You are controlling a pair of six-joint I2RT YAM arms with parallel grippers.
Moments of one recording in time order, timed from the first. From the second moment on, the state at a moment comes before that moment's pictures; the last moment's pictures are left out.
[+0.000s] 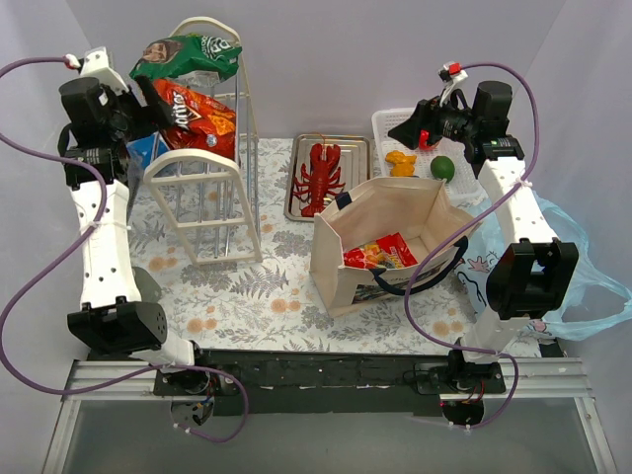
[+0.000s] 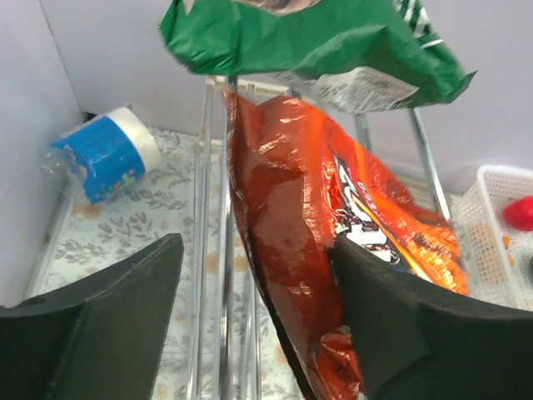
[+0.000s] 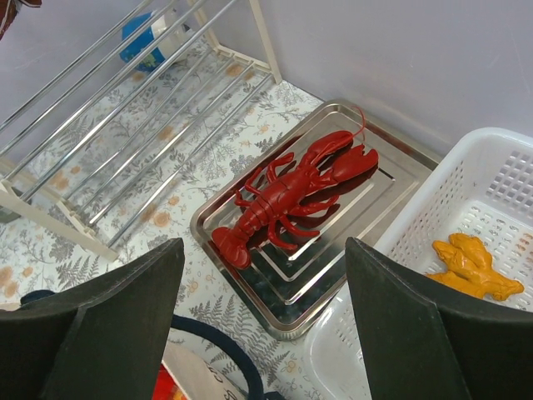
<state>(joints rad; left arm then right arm) 0.18 1.49 1.86 -0.57 0.18 -0.20 0.05 1.70 1.66 -0.20 -0.83 0.08</state>
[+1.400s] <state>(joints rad) 0.38 1.56 1.85 -0.27 0.49 -0.32 0.05 1.71 1.66 -0.20 -0.83 0.08</state>
